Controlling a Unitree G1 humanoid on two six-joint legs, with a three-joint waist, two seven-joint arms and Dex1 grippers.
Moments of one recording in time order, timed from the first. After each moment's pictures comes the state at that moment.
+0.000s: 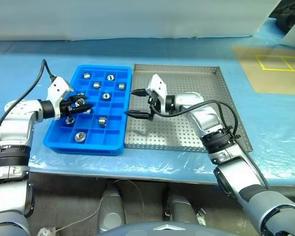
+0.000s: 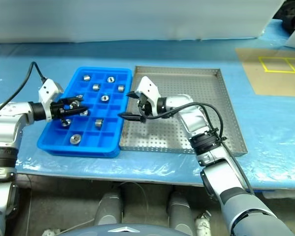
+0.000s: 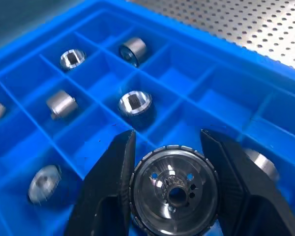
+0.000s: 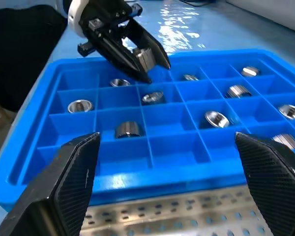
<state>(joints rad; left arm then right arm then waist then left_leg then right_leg) -0.54 0.74 0.15 0.28 -0.18 0.34 -1.11 -0.83 -0.27 0.29 0.30 0.23 0.31 1.00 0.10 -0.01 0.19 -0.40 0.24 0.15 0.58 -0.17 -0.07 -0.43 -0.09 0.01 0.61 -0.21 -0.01</state>
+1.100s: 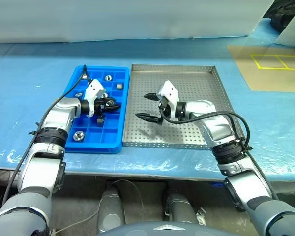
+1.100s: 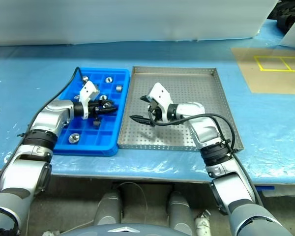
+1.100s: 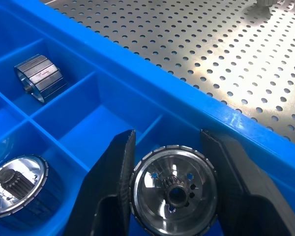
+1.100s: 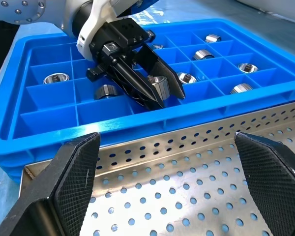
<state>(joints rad) -0.82 0.52 -0.04 0.73 -0.14 0.22 -1.10 -0.68 -0.35 0.25 0.10 0.21 0.42 0.90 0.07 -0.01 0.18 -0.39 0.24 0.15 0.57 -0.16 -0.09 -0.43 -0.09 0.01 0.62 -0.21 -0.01</state>
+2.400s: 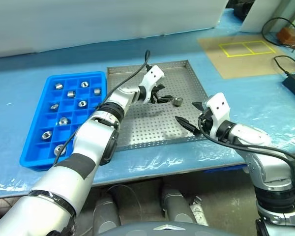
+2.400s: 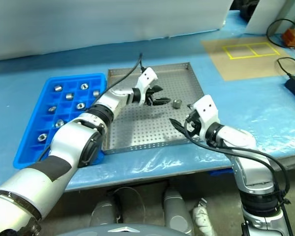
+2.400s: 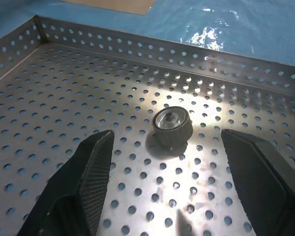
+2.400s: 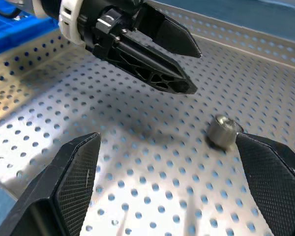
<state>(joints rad) -1.30 0.03 -0.05 1.35 0.04 -0.03 -0.81 -0.21 -0.52 -0.08 -0.54 0.28 0.81 0.58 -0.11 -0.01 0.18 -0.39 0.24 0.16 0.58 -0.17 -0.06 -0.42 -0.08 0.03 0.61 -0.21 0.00</state>
